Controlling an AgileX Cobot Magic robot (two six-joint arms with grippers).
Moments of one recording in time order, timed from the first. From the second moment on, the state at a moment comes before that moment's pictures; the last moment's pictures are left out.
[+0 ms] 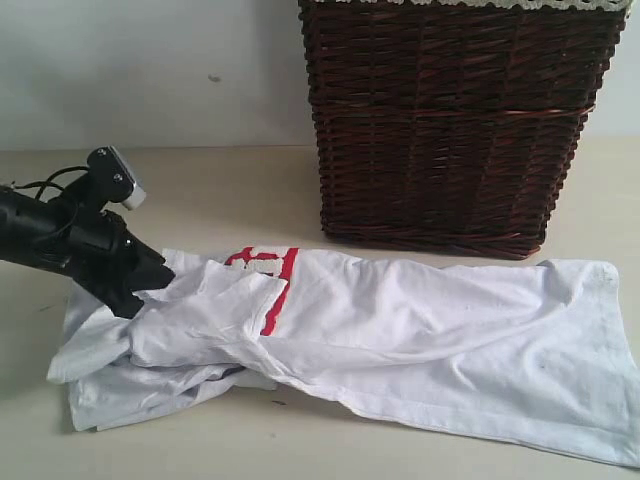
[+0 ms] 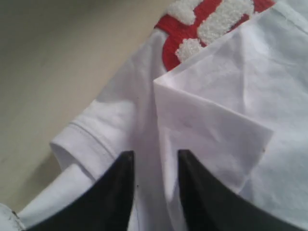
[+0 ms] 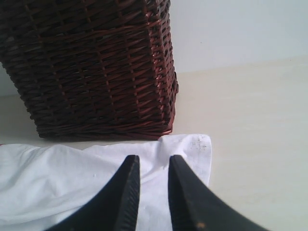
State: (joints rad) left arm -0.11 1.90 -0.94 -1.29 0.52 2.01; right arm -0.01 0.05 0.00 0.26 0.27 -0.10
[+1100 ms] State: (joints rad) left arm -0.32 1.78 -0.68 -0.93 0.66 2.09; right arm -0.01 0.05 0.00 0.26 0.27 -0.10
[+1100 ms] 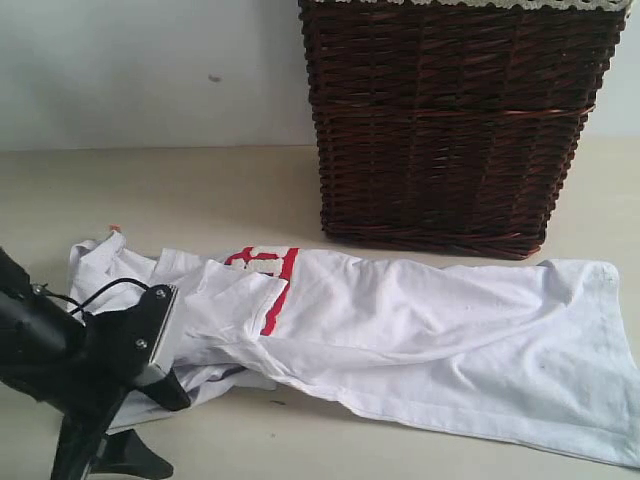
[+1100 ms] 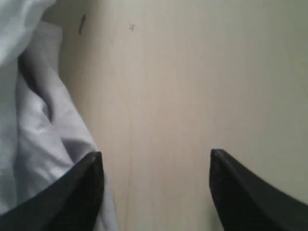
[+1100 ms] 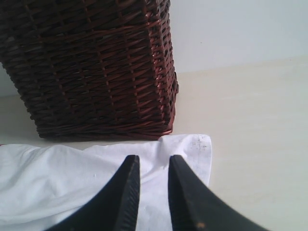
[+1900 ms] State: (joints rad) left arm -0.36 1.84 -0.72 -1.06 0.52 2.10; right arm -0.01 0.05 0.00 0.26 0.27 -0.10
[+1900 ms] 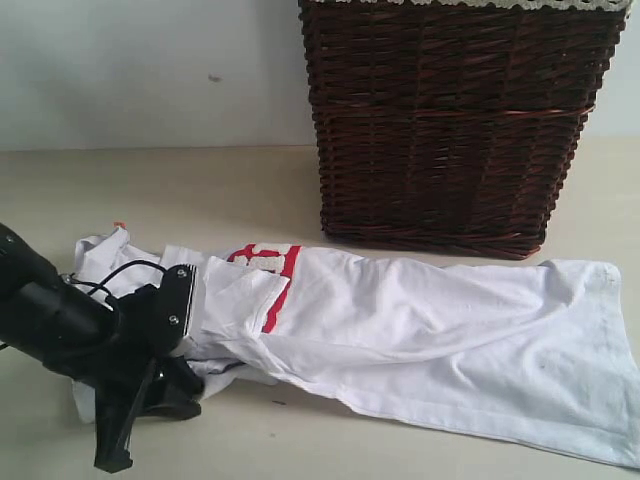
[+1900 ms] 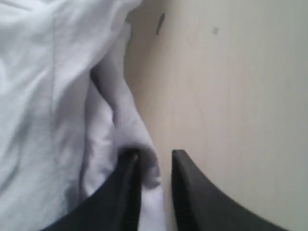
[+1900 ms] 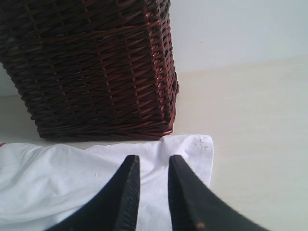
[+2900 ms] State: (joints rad) left arm -0.36 1.65 -0.75 -0.83 1.09 1.95; right arm -0.01 0.05 0.00 0.26 0.27 -0.10
